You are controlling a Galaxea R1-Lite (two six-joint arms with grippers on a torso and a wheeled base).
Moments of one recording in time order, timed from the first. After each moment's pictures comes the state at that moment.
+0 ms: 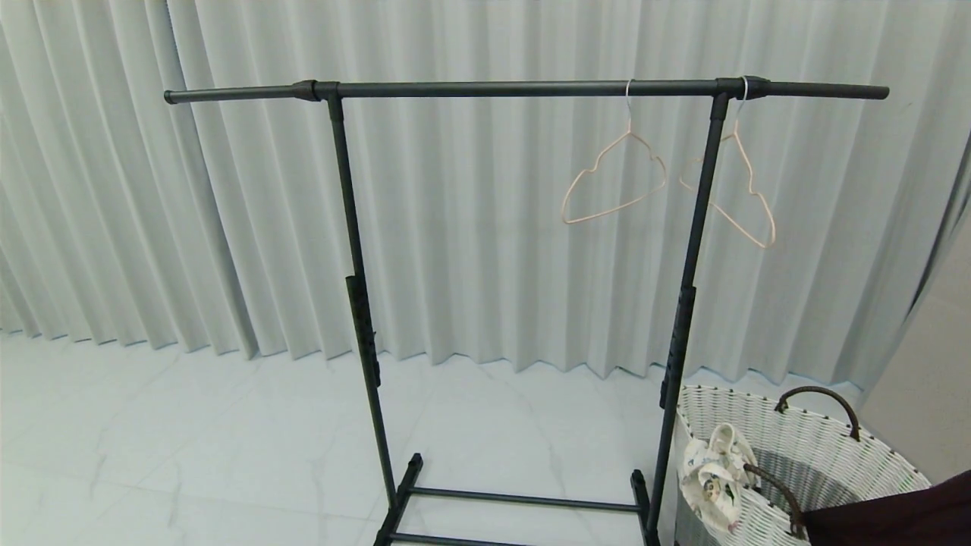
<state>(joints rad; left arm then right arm) 0.00 0.00 0.00 0.02 -0.03 0.06 0.06 0.81 -0.79 0.54 -0.21 -0.50</state>
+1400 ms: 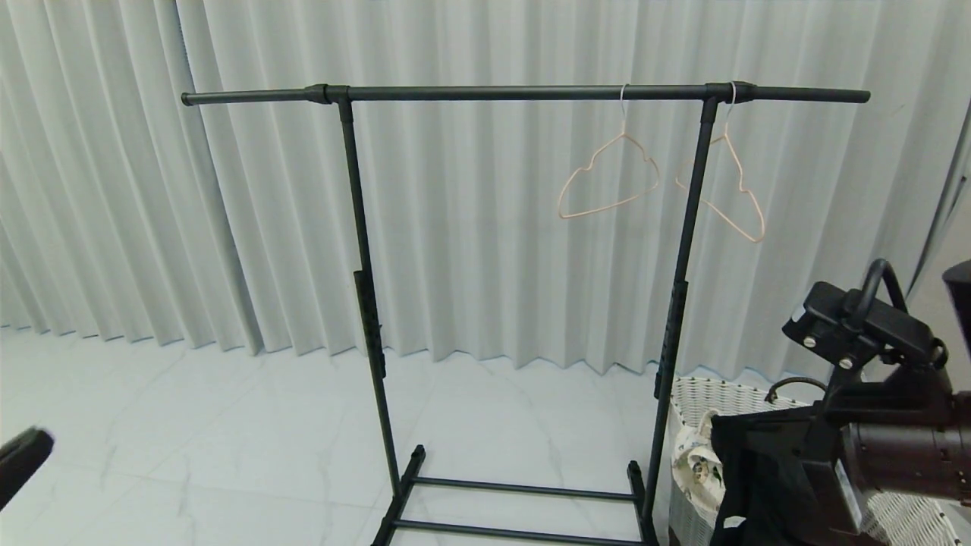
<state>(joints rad) -0.11 0.54 -0.52 -0.01 -0.15 0.01 0.73 1.28 -0.82 0.15 0.08 -0.04</state>
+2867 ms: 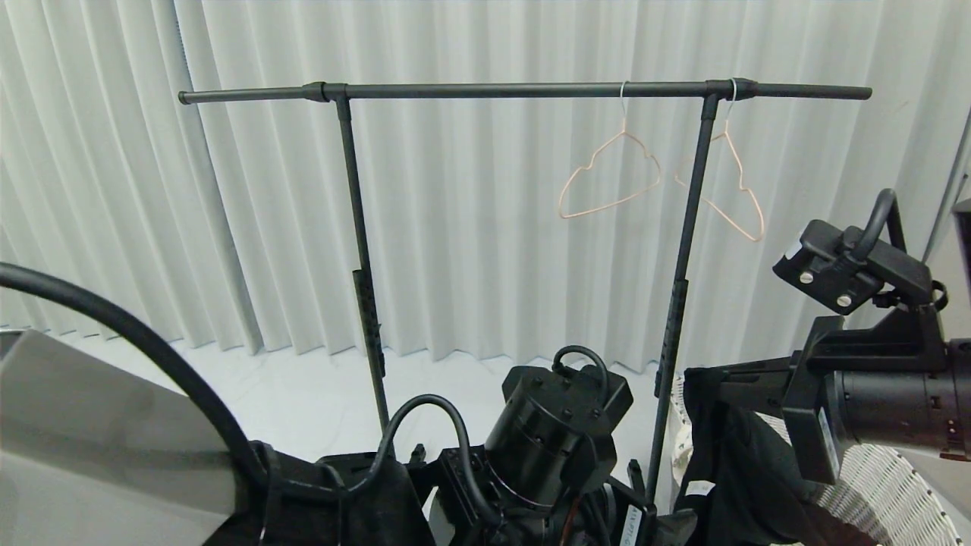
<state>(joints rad) -0.99 1.97 -0.93 -0.47 -0.08 -0.28 0.78 1.32 -0.94 0.14 0.08 -0.04</state>
